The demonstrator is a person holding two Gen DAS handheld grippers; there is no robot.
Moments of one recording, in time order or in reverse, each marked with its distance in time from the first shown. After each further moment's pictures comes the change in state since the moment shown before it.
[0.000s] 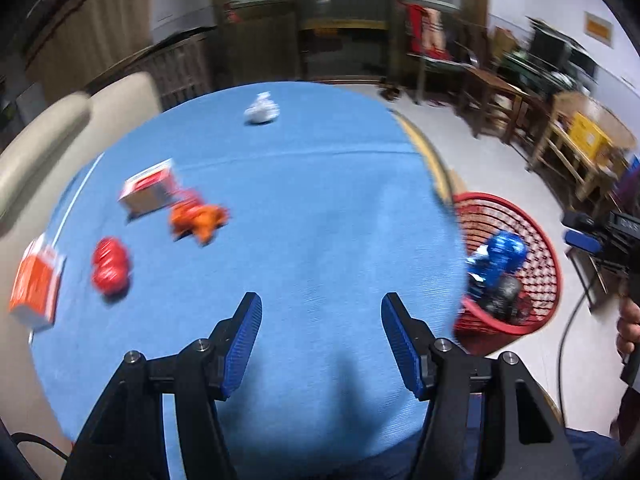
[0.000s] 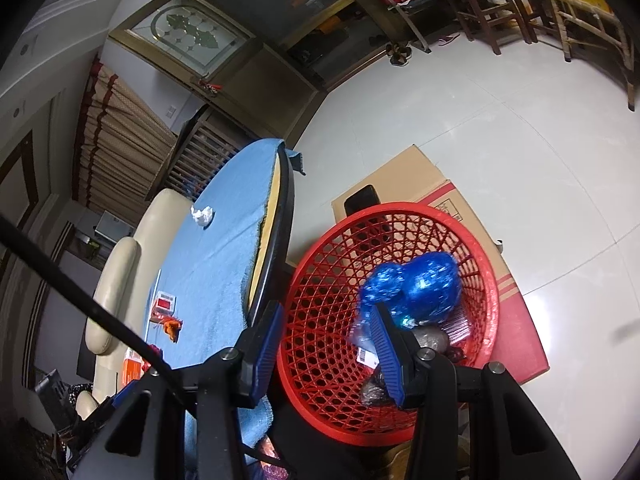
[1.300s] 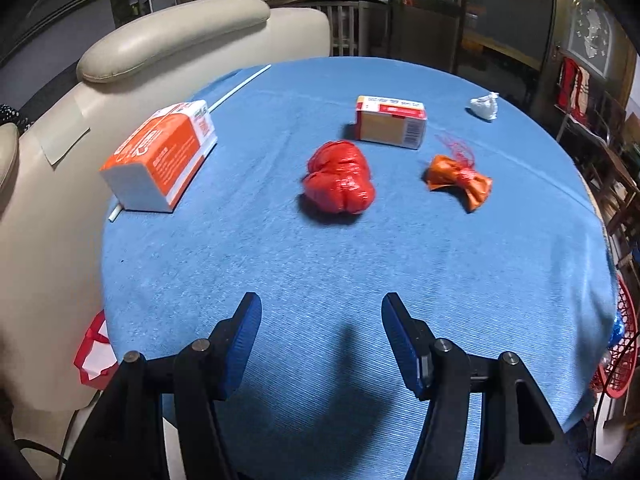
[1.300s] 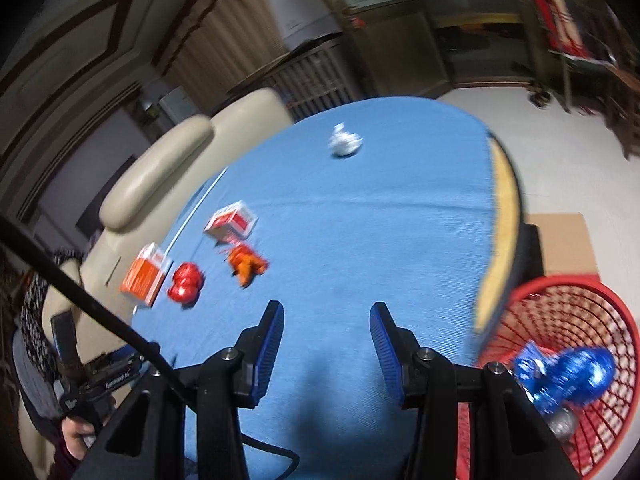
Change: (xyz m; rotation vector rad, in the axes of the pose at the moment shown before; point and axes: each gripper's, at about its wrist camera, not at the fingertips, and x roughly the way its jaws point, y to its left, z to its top) left arm 0.011 0.178 -0.058 -0.401 0.054 0.285; right arm 0.109 0.212 -0.044 -0.533 0.155 0.120
